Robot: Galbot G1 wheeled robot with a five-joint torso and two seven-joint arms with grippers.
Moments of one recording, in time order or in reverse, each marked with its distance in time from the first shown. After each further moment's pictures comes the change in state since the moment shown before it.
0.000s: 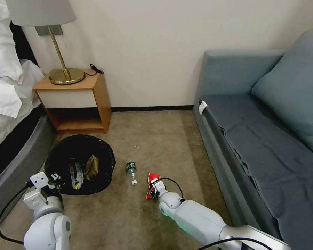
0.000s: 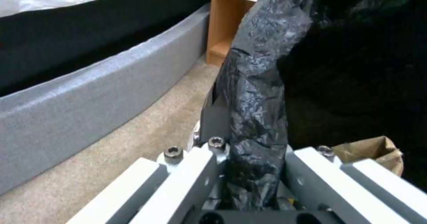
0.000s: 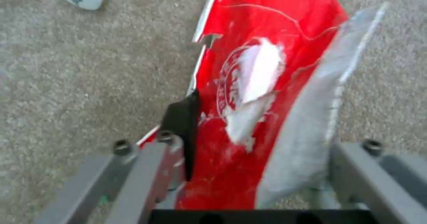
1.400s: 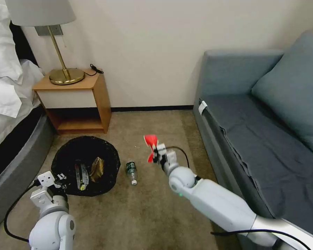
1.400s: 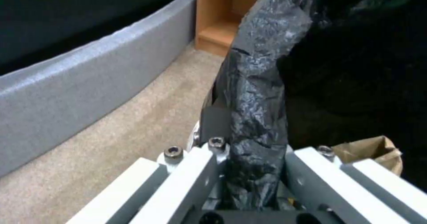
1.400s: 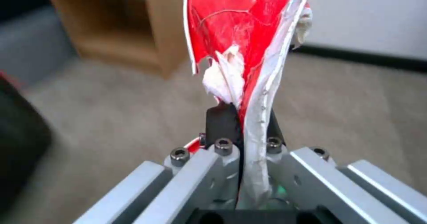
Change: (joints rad) left arm 0.004 0.000 0.039 0.011 0.005 0.030 0.002; right arm 0.085 -0.211 0.156 0.621 0.097 0.050 0.121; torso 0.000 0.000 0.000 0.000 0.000
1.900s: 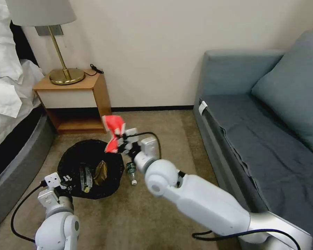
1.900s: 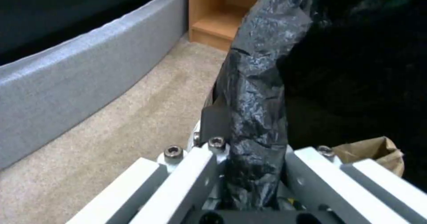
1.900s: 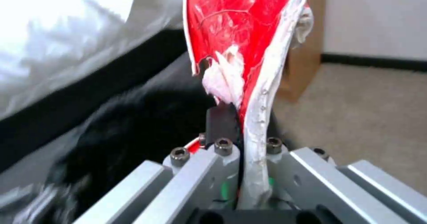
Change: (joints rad) left arm -0.001 0.000 0.033 0.019 0.032 0.003 0.000; right arm 0.021 0.131 -0.149 0.245 0.128 -0.058 0.098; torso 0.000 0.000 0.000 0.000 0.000
